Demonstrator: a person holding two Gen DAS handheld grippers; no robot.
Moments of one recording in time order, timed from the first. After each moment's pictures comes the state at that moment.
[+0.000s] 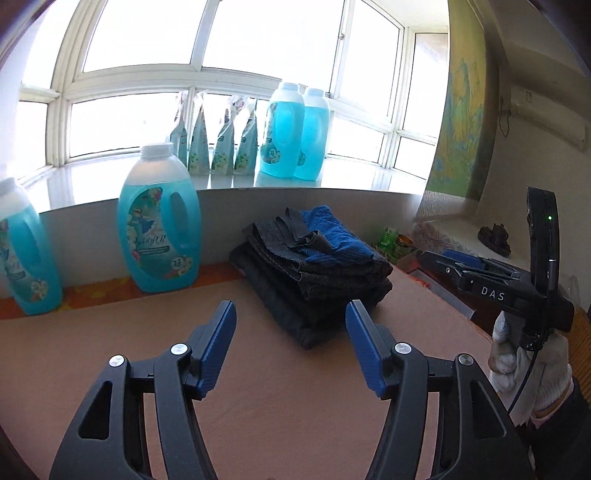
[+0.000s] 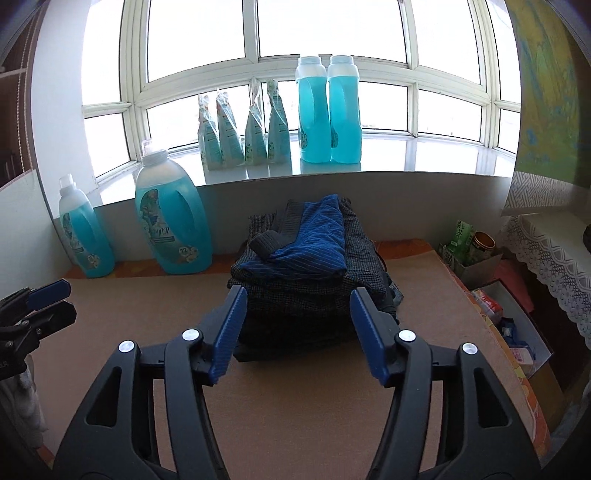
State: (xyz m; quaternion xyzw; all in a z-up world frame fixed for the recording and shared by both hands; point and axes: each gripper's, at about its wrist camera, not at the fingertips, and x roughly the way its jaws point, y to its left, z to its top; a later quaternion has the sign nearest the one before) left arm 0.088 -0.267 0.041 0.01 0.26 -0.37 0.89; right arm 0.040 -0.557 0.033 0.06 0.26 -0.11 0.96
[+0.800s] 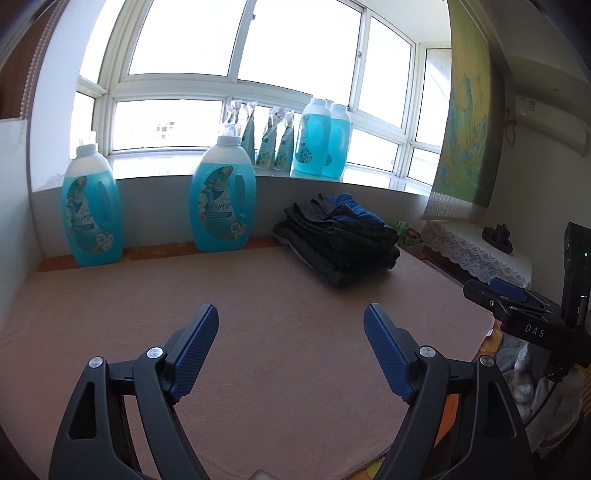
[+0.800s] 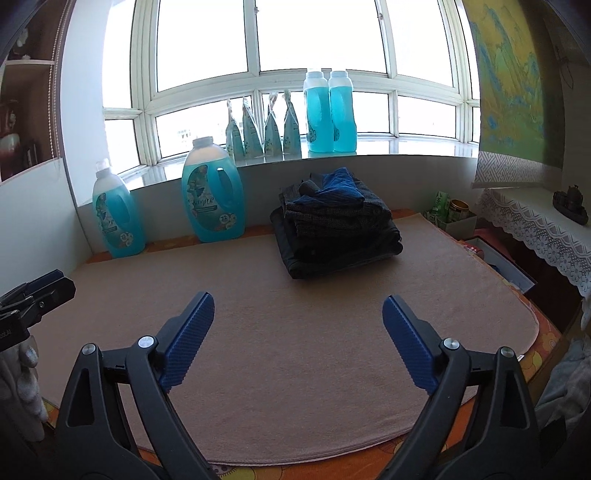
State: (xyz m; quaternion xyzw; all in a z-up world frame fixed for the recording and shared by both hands) left arm 0.003 -0.148 0.013 0.00 0.24 -0.33 0.91; right arm -0.089 -0.425 0.002 0.08 0.22 -0.15 0.96
